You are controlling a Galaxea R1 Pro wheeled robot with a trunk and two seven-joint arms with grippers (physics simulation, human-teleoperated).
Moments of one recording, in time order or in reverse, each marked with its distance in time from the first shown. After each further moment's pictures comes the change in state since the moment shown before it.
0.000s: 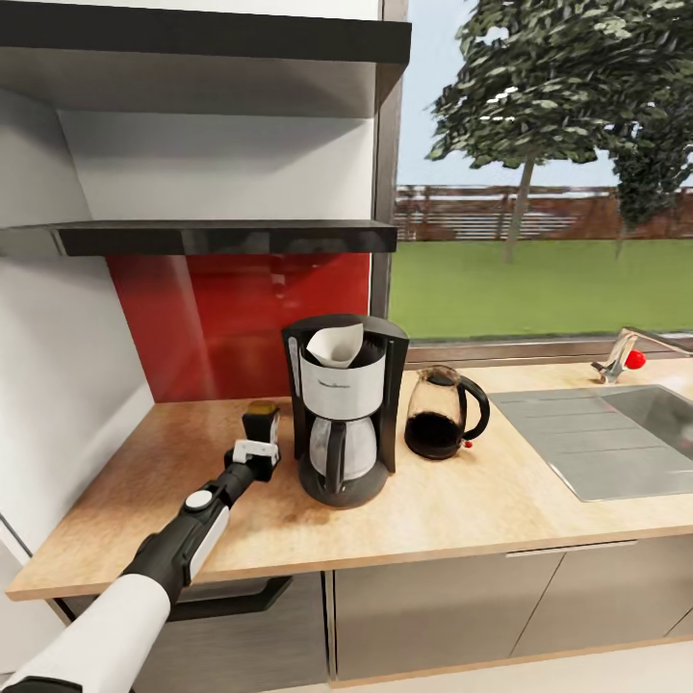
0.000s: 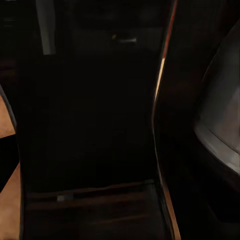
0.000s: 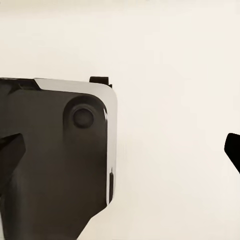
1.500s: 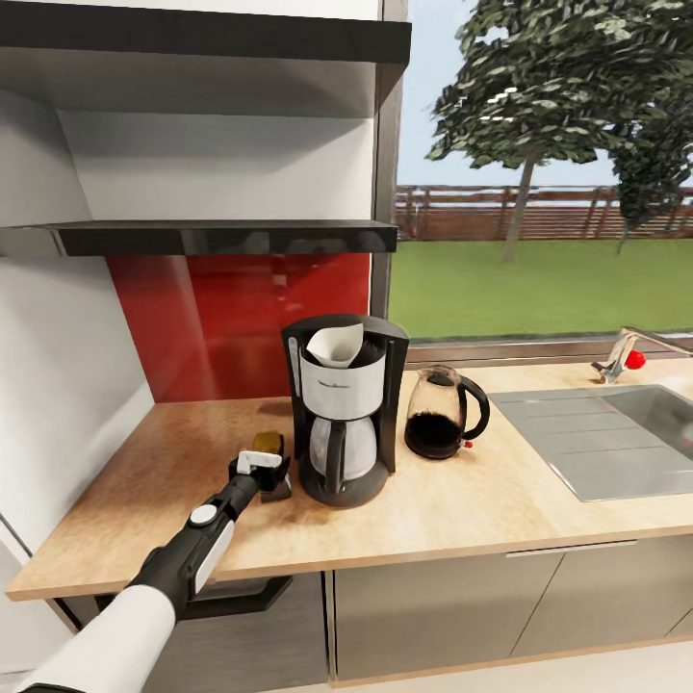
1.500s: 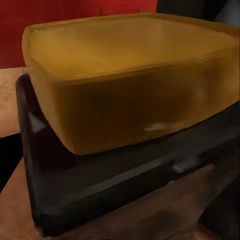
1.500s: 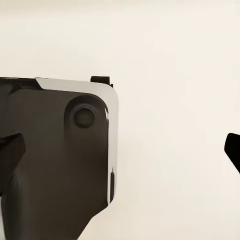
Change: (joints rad) left arm 0.022 -0.022 0.002 0.053 0.002 -0.089 0.004; right arm 0.000 0.001 0.000 0.002 0.000 0.000 0.000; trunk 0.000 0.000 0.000
